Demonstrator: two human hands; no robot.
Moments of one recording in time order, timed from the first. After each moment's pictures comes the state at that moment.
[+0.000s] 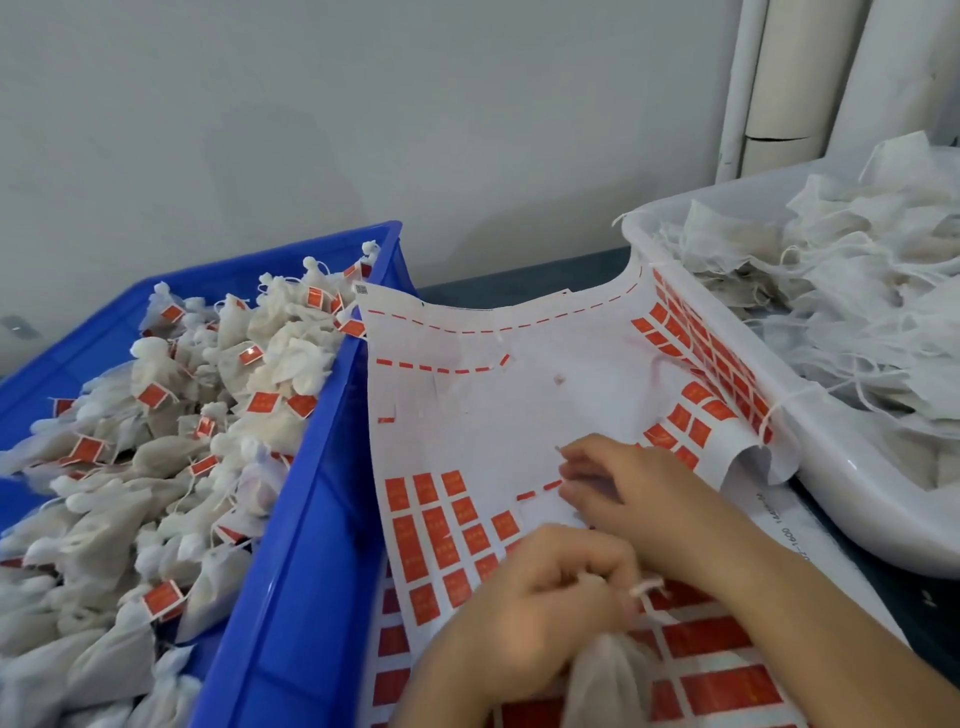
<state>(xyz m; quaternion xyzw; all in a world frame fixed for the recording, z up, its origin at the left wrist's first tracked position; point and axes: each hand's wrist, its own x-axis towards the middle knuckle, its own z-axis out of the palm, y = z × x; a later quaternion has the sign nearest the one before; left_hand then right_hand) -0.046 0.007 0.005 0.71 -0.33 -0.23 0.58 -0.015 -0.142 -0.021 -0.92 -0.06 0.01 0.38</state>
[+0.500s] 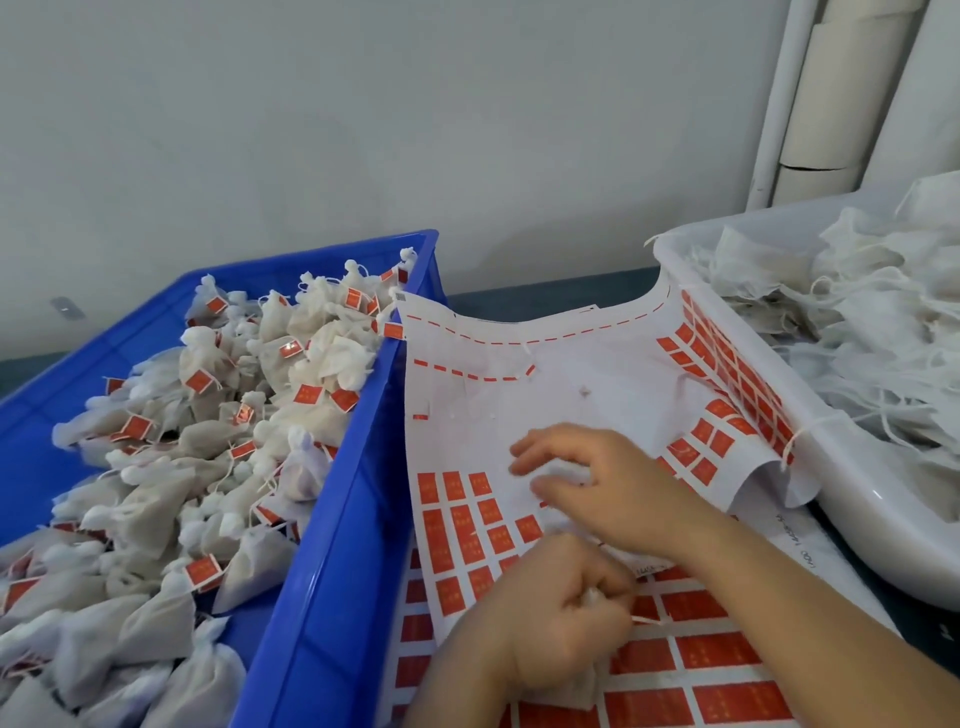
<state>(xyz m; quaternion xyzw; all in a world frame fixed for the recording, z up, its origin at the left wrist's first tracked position) -0.041 0.006 -0.007 0.82 -0.29 -0.21 0.45 0.002 -0.116 -0.002 -0.88 -0.19 0.03 0.43</state>
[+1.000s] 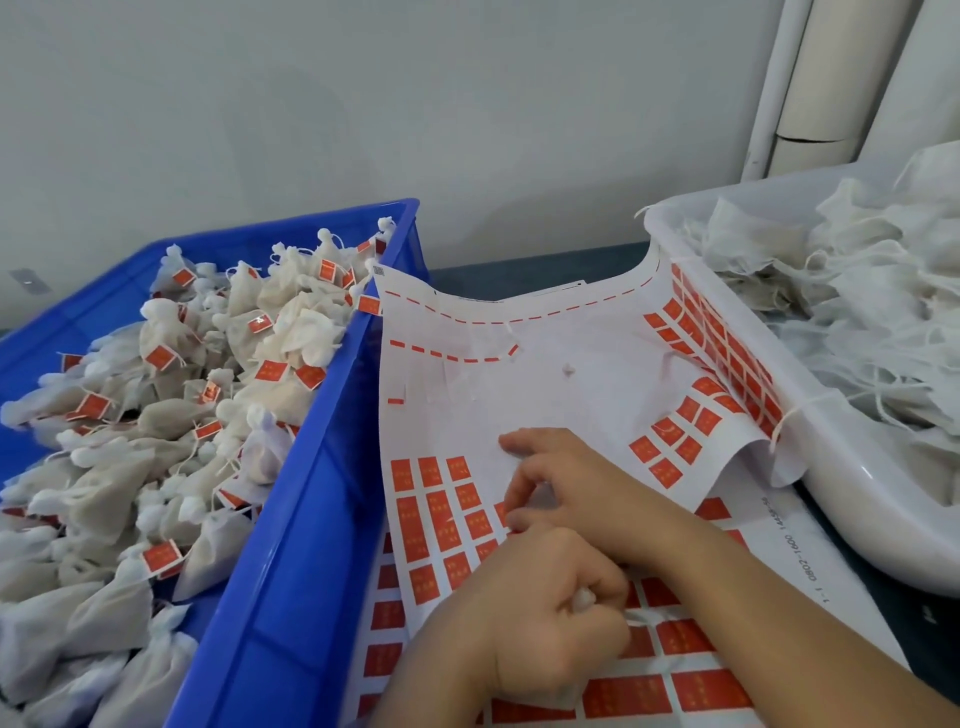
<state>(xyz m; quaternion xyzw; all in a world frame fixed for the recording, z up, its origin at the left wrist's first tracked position) -0.046 0.004 -0.001 0.85 -0.28 -0.25 0.37 0.008 -0.112 -0.034 -0.91 -0.21 0.09 0.36</state>
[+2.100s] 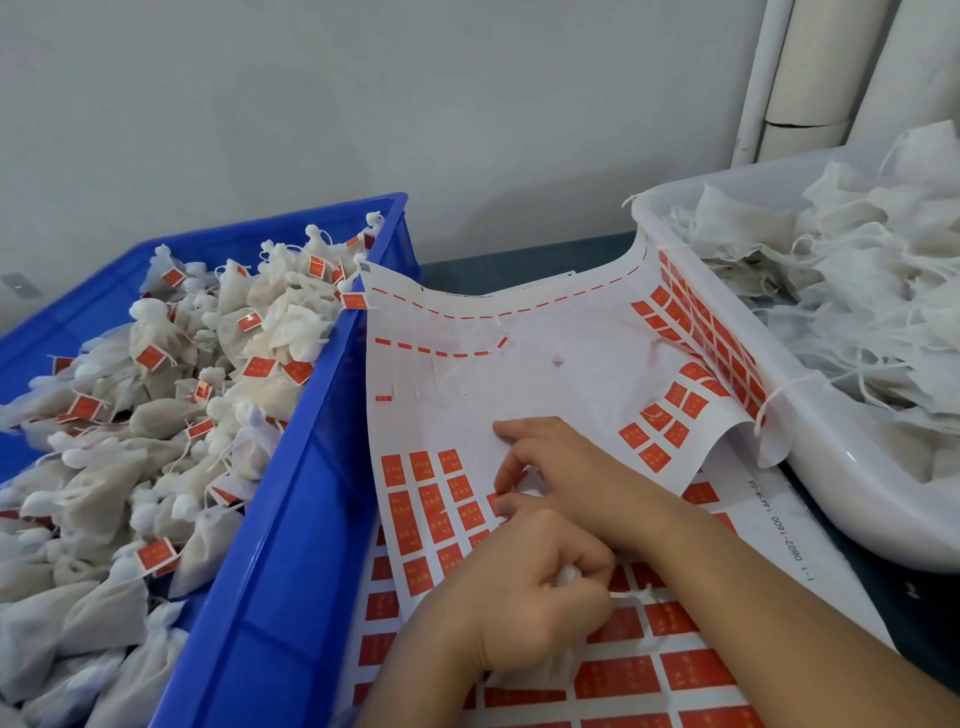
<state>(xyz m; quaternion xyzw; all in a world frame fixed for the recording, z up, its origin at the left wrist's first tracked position) -0.044 0.006 -0.006 0.83 -0.30 -0.23 0.40 0.009 -0.112 -0.033 -0.91 -0.21 0.08 0.34</state>
